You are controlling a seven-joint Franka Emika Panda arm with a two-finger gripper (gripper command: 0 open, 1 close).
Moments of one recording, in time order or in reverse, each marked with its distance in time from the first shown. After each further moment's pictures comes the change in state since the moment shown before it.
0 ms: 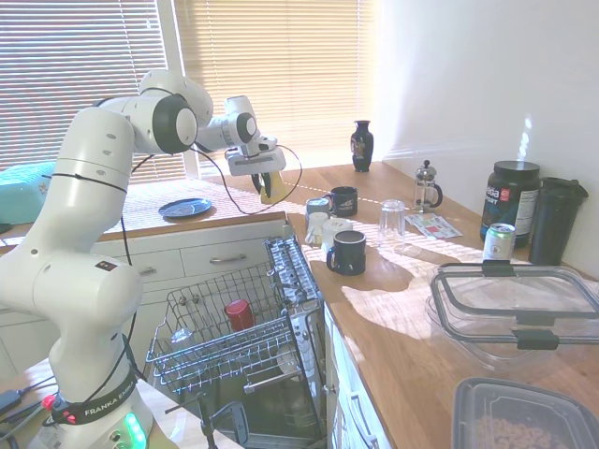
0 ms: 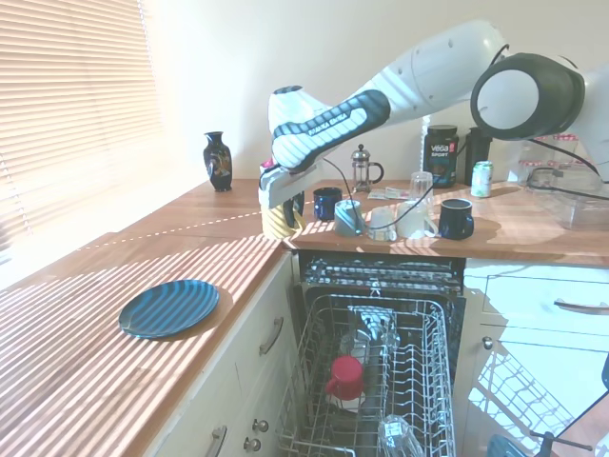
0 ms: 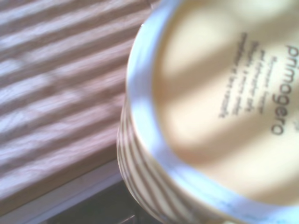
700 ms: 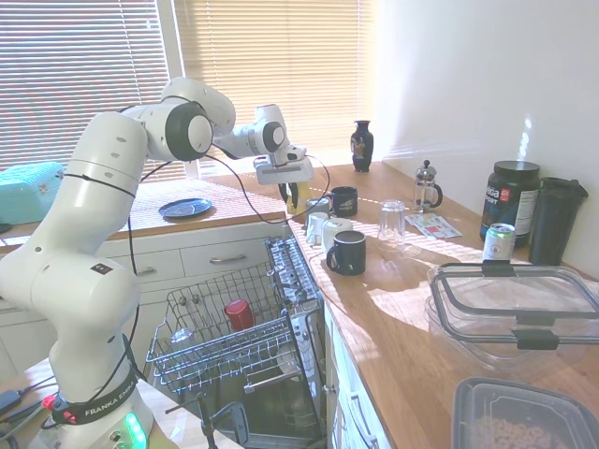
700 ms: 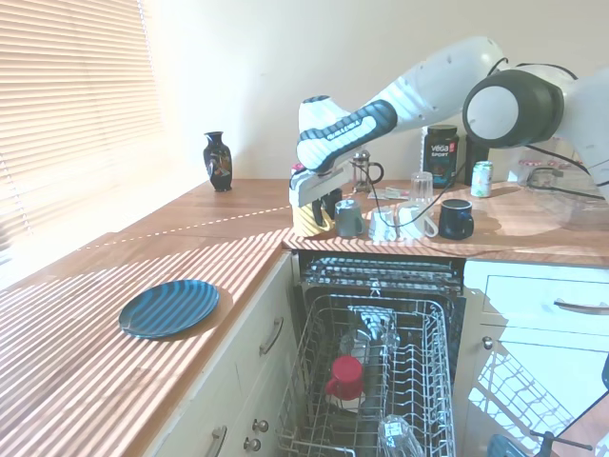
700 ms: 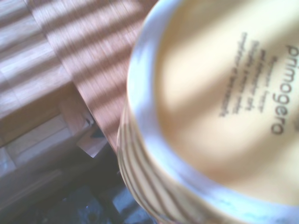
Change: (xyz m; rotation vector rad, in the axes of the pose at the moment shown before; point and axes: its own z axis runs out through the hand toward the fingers) arm 0.056 0.063 0.045 -0.047 -0.032 0.075
